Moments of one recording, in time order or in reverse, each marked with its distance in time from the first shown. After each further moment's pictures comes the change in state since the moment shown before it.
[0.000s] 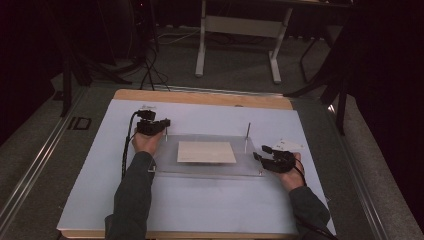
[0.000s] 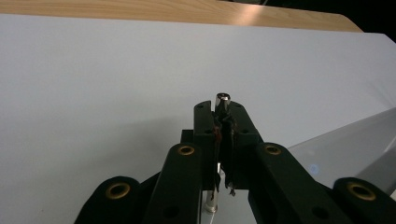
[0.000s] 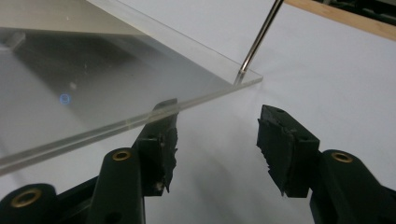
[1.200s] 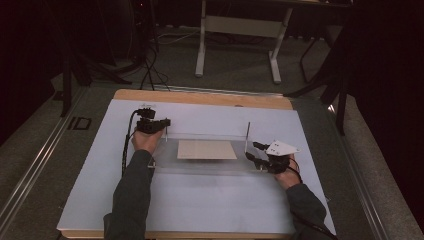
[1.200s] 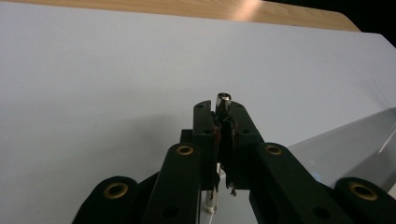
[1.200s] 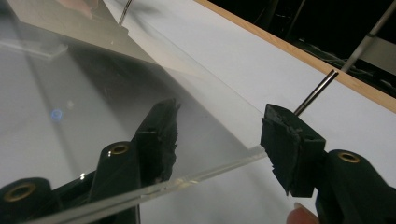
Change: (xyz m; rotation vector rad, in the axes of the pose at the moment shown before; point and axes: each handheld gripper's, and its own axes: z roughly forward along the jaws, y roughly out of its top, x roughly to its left) left arm 0.003 0.005 0.002 0.033 -0.017 -0.032; right arm 0.017 0.010 0.005 -0.148 0.094 -0.193
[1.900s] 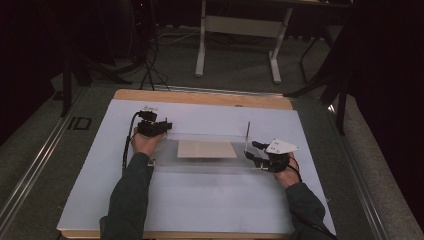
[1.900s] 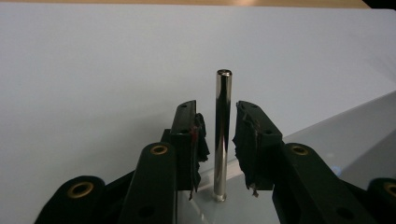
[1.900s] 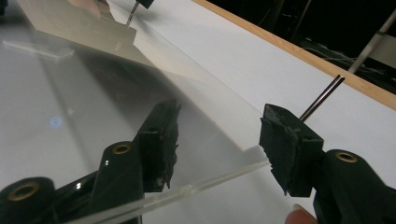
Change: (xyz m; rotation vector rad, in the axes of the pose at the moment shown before) left arm 0.000 -0.008 0.001 0.014 0.017 0.078; right arm -0.001 0.005 0.000 -0.001 0.027 0.020
